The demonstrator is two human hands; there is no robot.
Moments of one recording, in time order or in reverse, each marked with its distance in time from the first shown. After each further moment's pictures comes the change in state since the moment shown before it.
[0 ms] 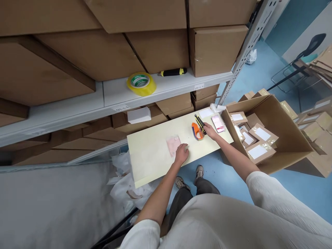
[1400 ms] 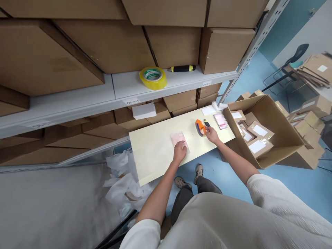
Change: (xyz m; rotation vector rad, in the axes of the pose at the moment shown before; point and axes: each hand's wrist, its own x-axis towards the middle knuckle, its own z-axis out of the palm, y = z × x) left_hand -0.018 -0.039 -0.029 -0.217 0.132 -0.032; right_hand -0.032 0.057 0.031 -0.652 0.293 -0.101
